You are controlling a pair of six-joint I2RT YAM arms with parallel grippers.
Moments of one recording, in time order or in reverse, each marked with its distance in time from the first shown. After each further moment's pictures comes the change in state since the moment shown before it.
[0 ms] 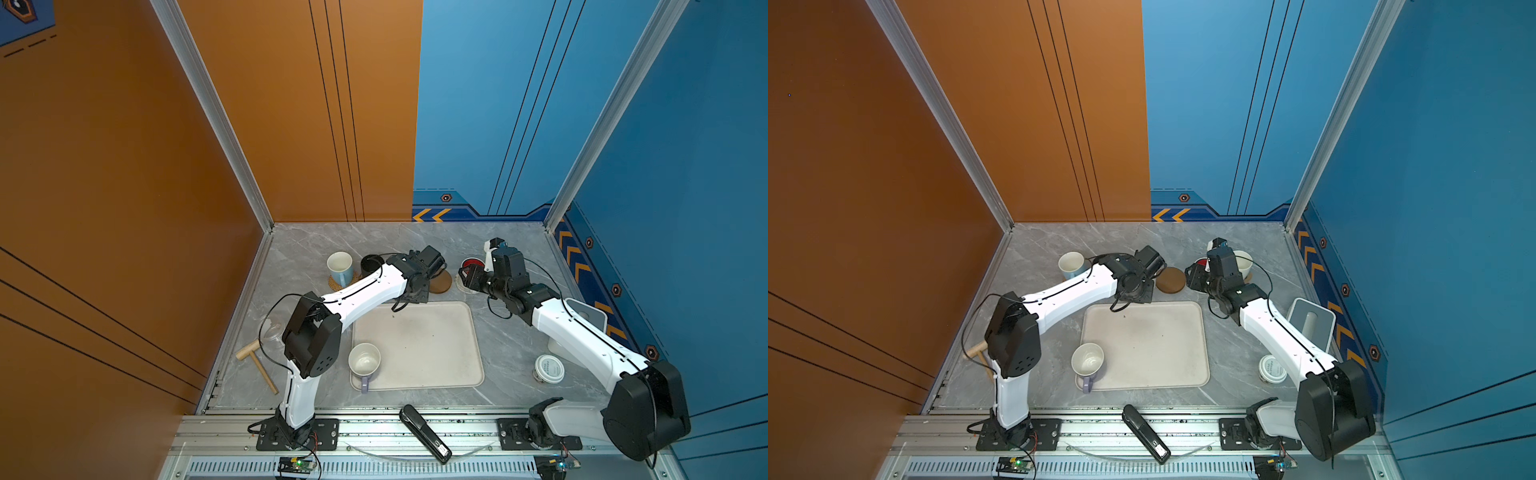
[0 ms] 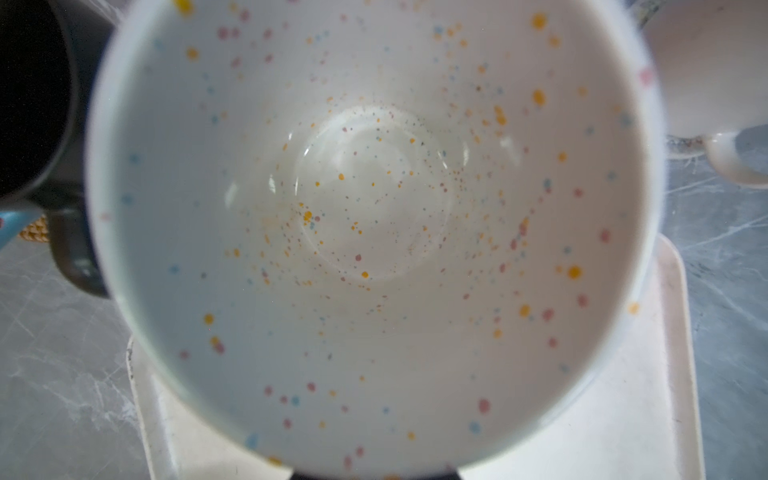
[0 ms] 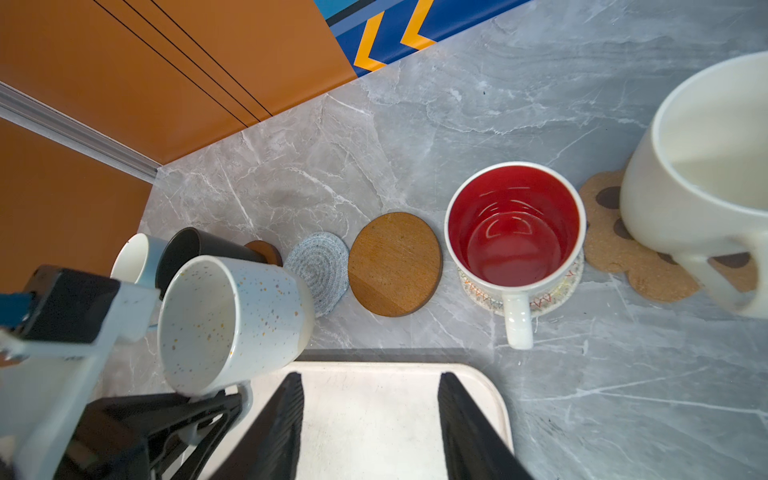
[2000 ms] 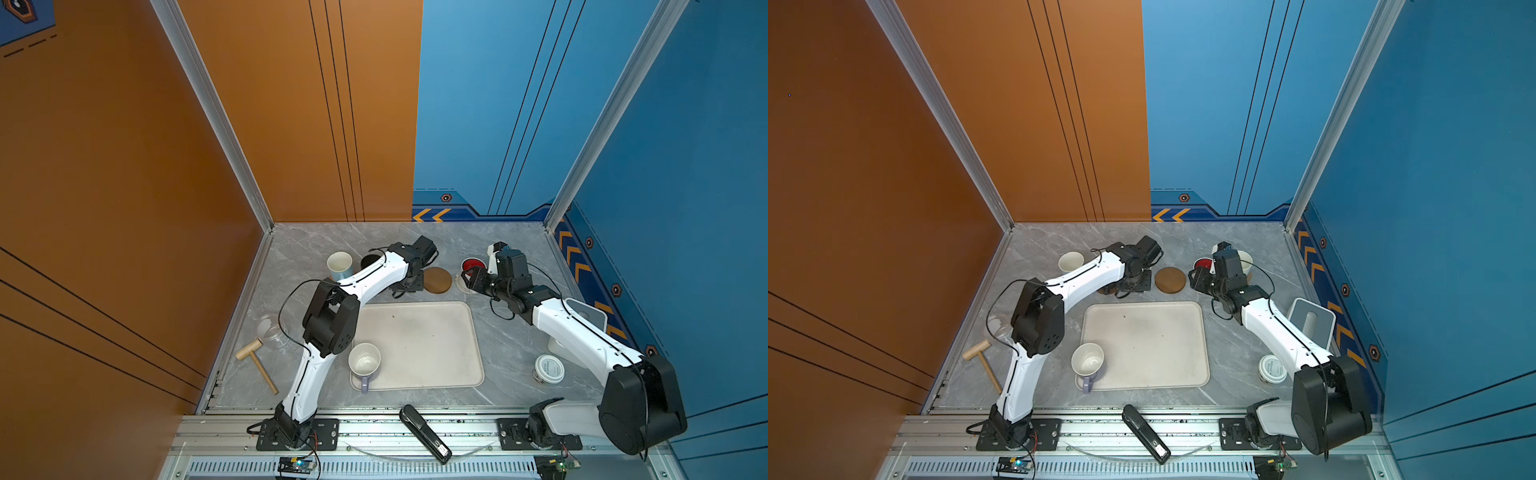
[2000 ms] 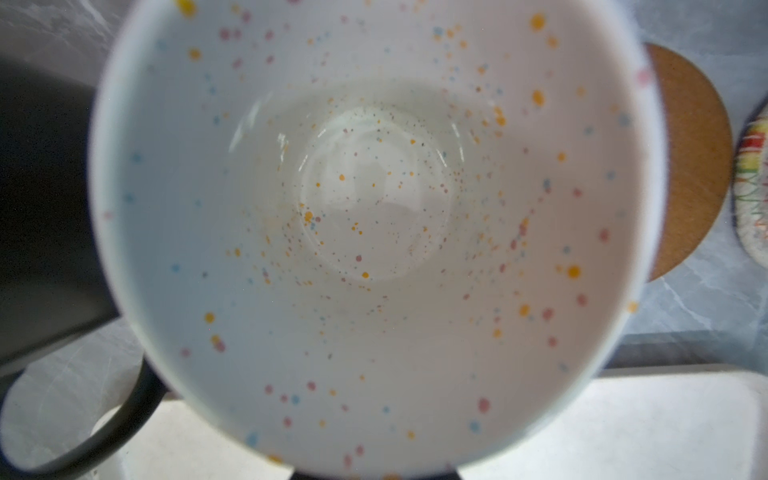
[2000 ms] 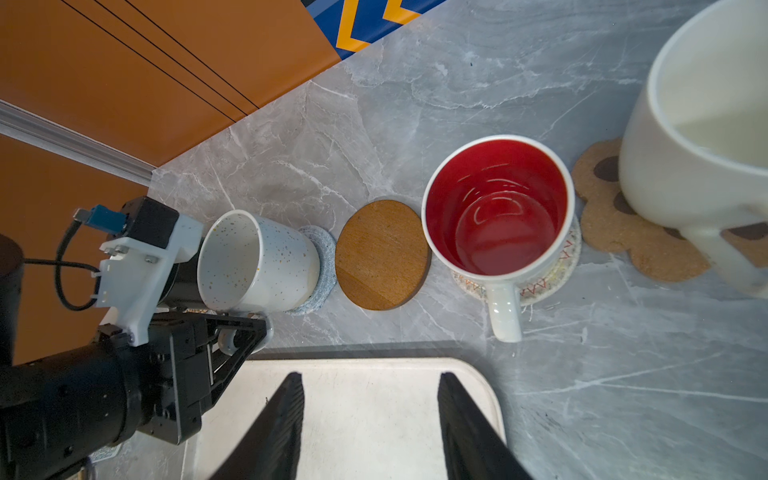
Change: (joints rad) left arm 0.101 0.211 0.184 -0.039 0.050 -0.009; right arm -0.058 0.026 -0.043 0.034 -0.068 0.025
